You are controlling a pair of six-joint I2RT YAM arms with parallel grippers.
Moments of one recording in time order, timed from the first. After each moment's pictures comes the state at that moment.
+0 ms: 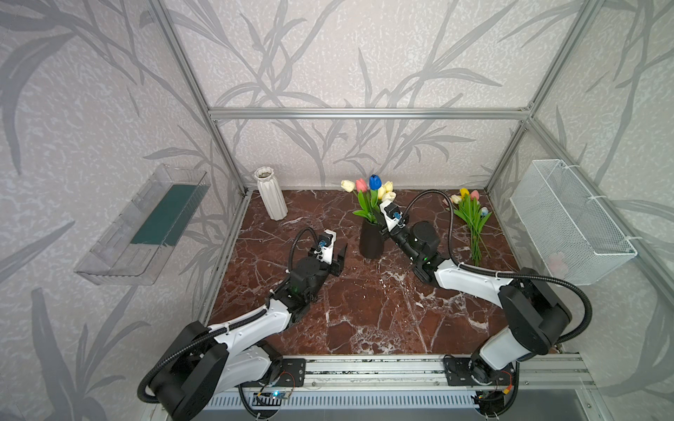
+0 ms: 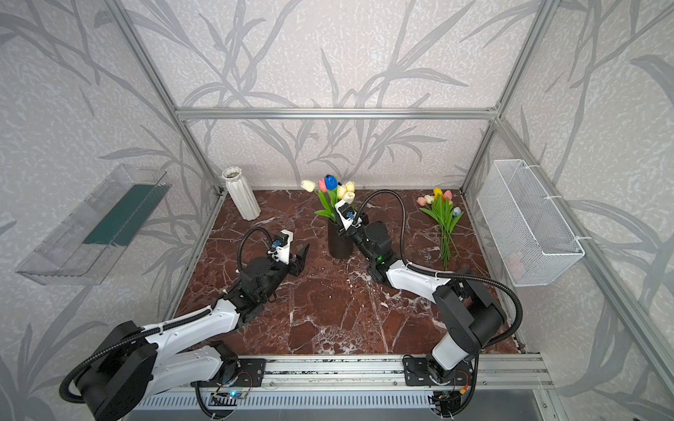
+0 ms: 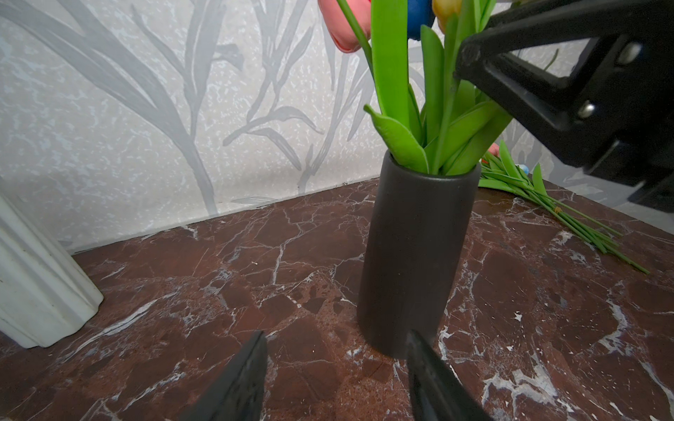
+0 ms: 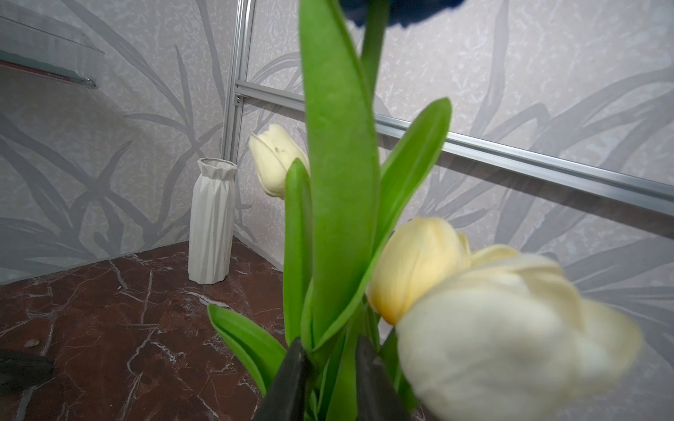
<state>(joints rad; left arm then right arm) -0.62 1.16 0.41 0.63 -0.22 -0.03 0.64 1.59 0.85 0.88 0.03 -0.23</state>
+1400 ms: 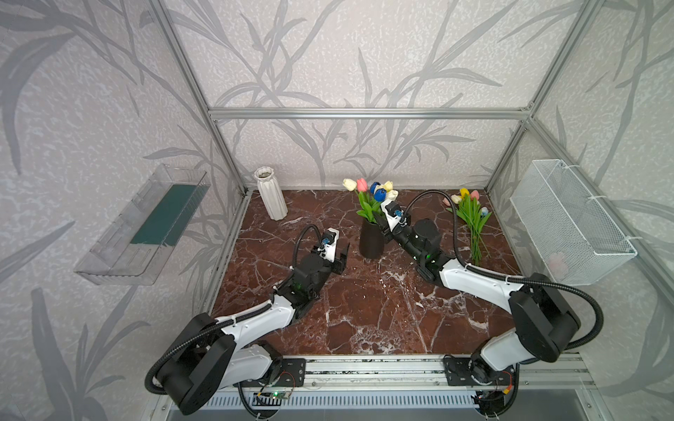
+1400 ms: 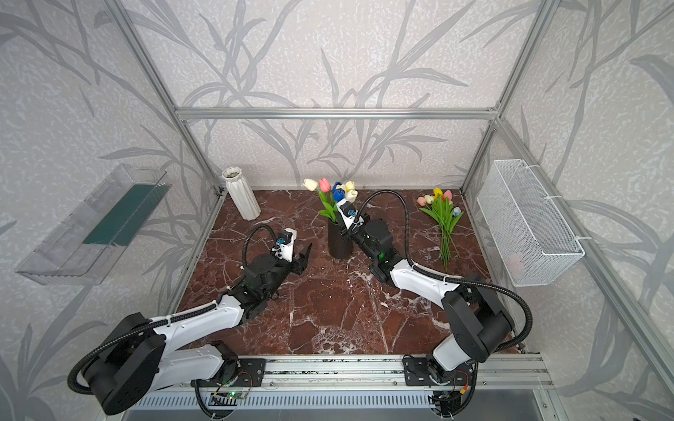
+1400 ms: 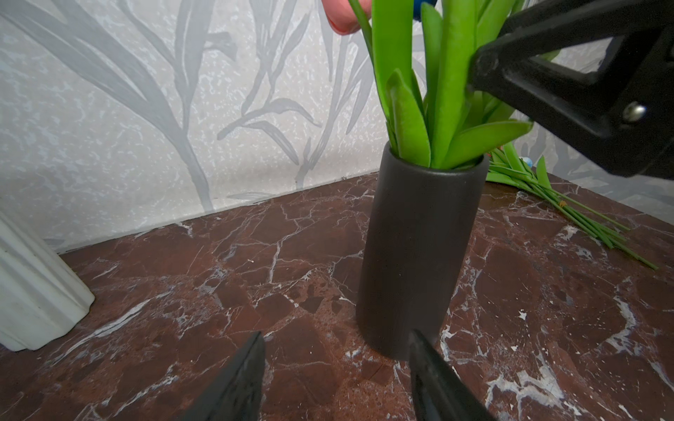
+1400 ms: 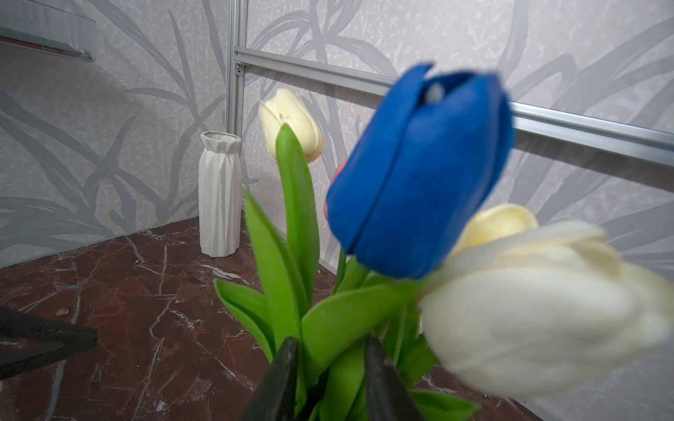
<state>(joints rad) -0.62 1.22 0.44 0.63 -0.22 -0.03 0.64 1.52 0.87 0.69 0.01 -0.19</state>
